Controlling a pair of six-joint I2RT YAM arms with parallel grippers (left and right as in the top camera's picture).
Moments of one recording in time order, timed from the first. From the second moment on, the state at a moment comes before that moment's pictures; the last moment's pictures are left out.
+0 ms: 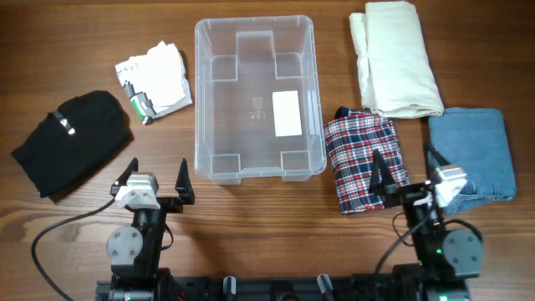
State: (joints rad) left arm 0.00 0.01 0.01 -0.07 0.05 -0.09; right arm 0.07 0.13 0.23 -0.01 -0.11 0.17
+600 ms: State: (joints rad) left arm 0.00 0.01 0.01 -0.07 0.05 -0.09; right arm 0.03 1.09 1.39 -0.85 -0.12 0.09
